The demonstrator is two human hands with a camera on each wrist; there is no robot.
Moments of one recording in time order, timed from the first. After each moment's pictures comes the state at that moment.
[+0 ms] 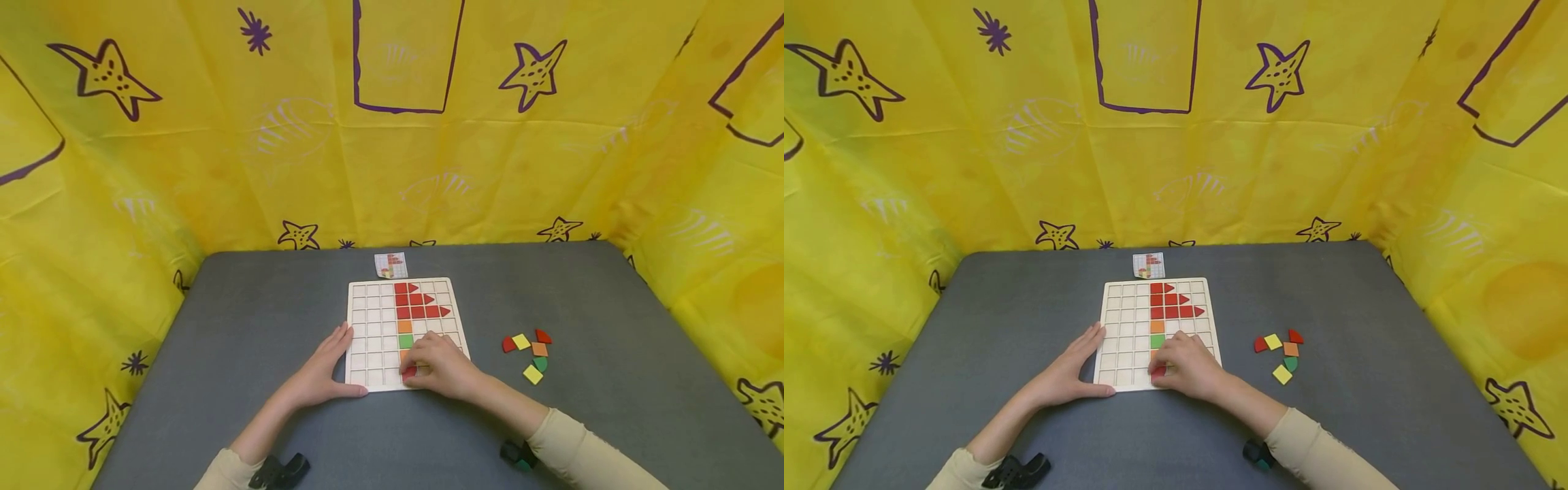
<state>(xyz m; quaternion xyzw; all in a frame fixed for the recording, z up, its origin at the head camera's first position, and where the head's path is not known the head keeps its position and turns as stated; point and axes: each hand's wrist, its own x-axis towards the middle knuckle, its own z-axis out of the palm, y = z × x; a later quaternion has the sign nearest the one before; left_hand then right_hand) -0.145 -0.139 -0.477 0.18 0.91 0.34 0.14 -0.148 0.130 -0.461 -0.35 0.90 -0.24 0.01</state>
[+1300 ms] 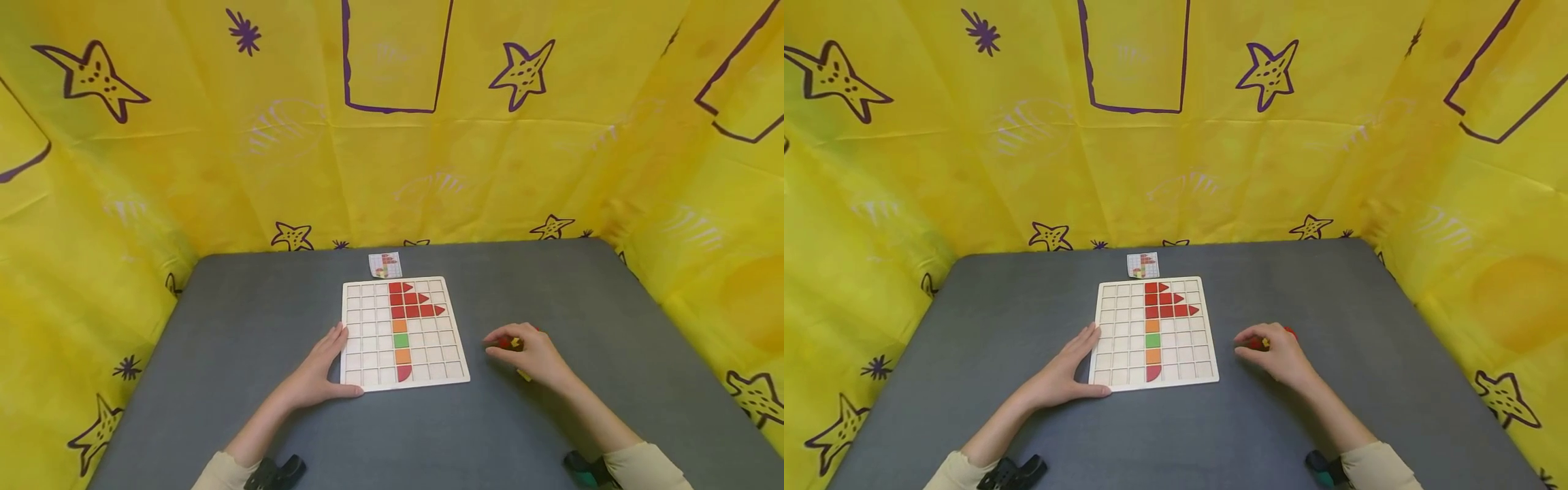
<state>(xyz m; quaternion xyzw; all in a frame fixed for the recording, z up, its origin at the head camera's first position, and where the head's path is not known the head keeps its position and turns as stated) -0.145 -0.139 -0.478 0.18 0.91 0.34 0.14 -0.139 0.267 -0.455 -0.10 0.93 -0.34 -0.03</state>
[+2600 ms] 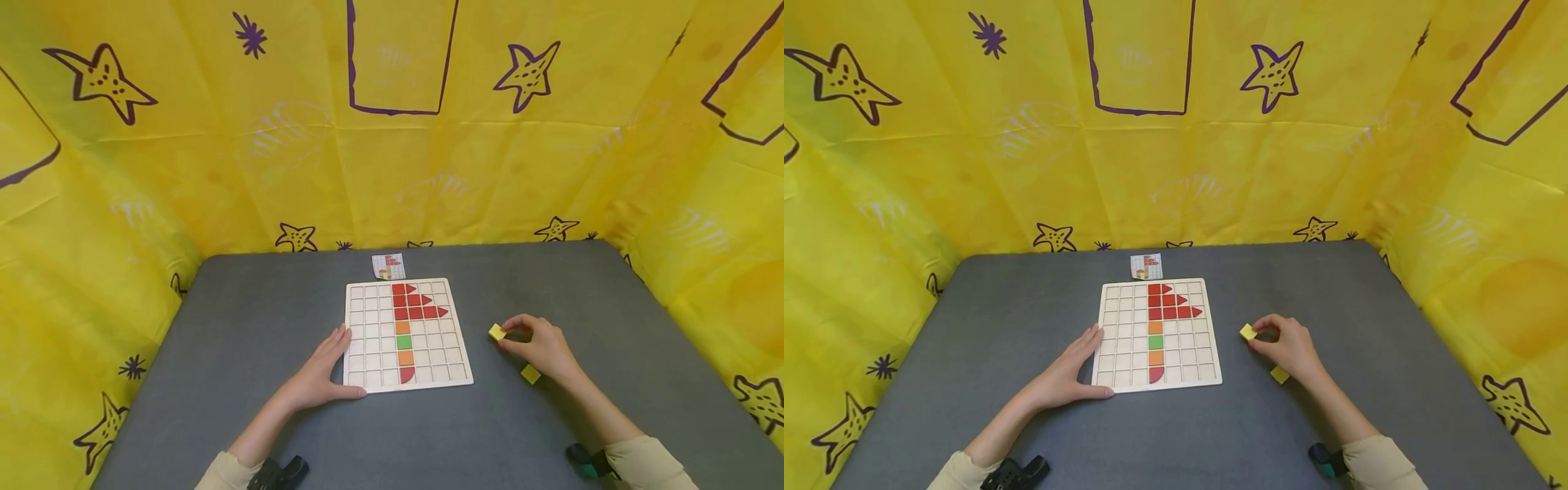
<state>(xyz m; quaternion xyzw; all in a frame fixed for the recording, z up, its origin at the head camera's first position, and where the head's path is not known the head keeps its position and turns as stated) -0.145 -0.137 -0.479 0.17 0.92 0.34 0.14 -0.154 0.278 -0.456 -0.05 0.95 -0.31 -0.04</state>
